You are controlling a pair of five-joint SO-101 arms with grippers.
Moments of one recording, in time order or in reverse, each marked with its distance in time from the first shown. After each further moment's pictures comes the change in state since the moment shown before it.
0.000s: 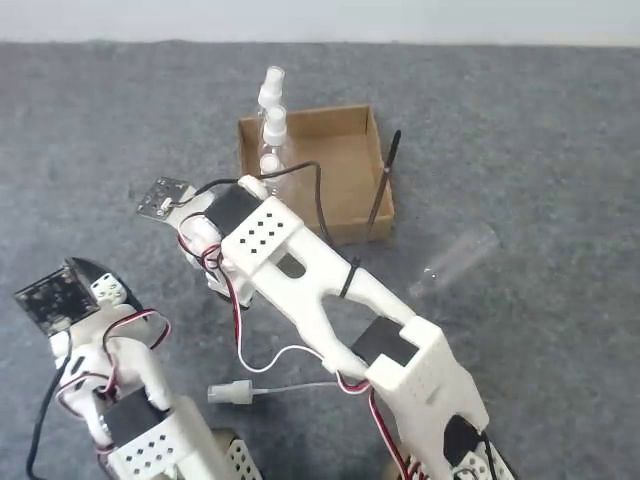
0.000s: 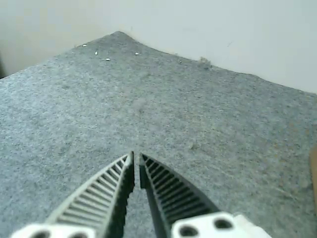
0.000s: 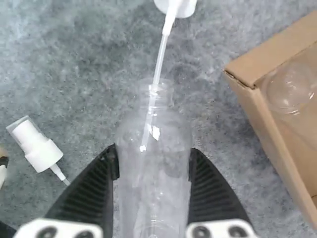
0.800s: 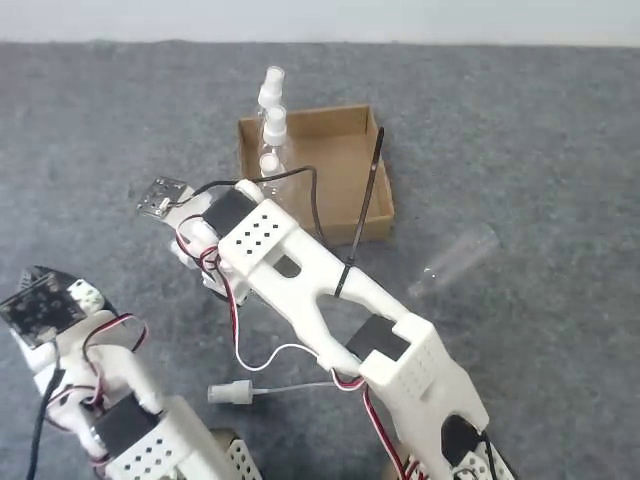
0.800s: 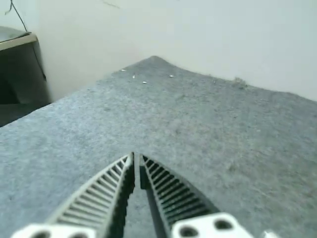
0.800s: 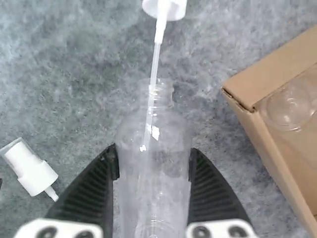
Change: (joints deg) left arm -7.3 0.0 -3.9 -0.4 -5.2; right arm -0.2 2.9 0.0 -4.6 -1.2
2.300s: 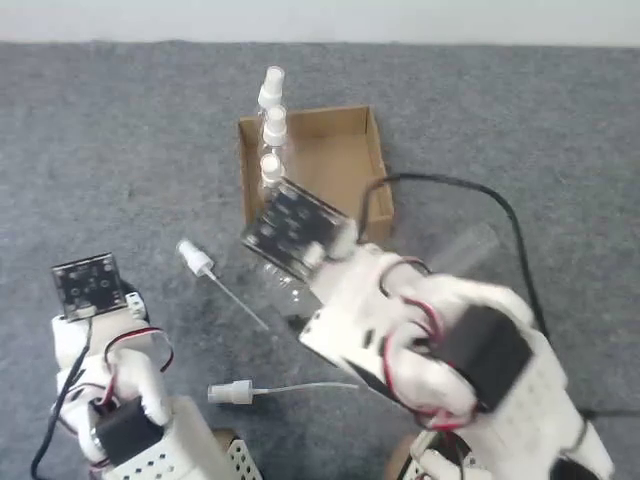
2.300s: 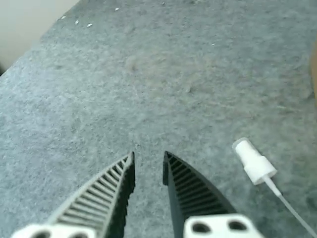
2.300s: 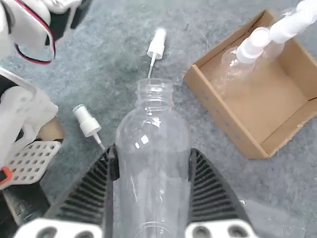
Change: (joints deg) left arm 8.6 0.0 -8.7 25.4 -11.3; right arm 0.6 -73.0 32.0 8.4 -2.0
